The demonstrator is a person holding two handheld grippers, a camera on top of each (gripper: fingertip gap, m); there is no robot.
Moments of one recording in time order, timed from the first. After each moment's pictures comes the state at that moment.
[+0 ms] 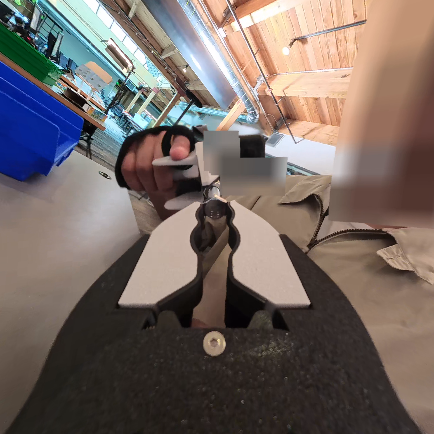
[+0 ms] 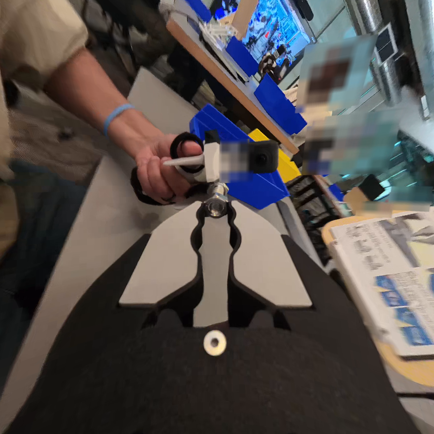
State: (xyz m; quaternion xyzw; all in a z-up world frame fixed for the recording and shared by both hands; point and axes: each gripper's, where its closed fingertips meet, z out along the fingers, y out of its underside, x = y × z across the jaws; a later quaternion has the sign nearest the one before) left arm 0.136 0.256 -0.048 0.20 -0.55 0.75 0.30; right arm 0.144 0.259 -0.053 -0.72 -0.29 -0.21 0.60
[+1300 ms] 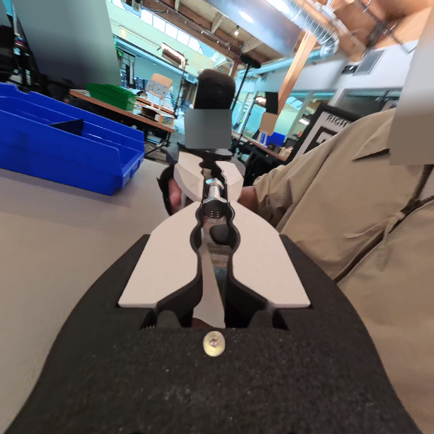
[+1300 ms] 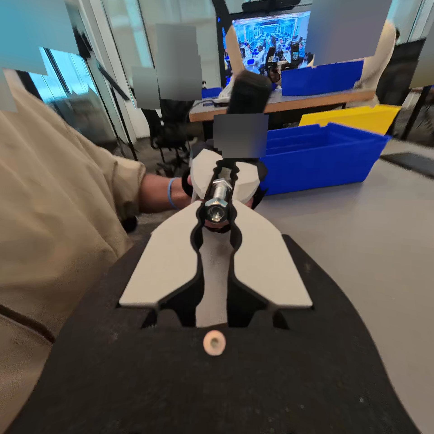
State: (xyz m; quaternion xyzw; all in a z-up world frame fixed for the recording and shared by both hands) left arm 0.131 0.254 -0.063 0.17 -0.66 0.73 0.09; right arm 0.130 0.258 -0.067 -0.72 -0.05 0.14 0.68
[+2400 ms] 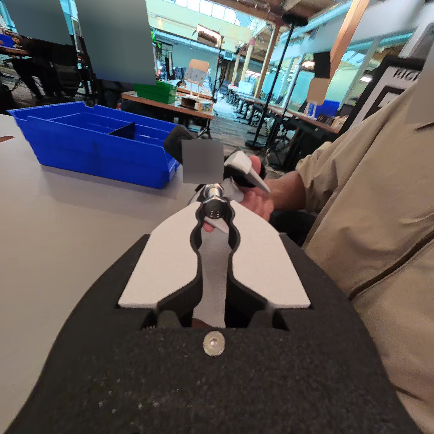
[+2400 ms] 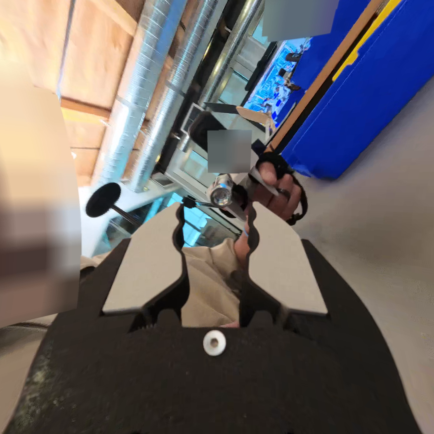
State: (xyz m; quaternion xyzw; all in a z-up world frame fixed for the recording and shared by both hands) left arm 0.152 0.276 -0.069 0.18 -0.71 0.68 -0.02; right arm 0.149 0.261 -0.068 -0.53 0.22 0.49 0.66
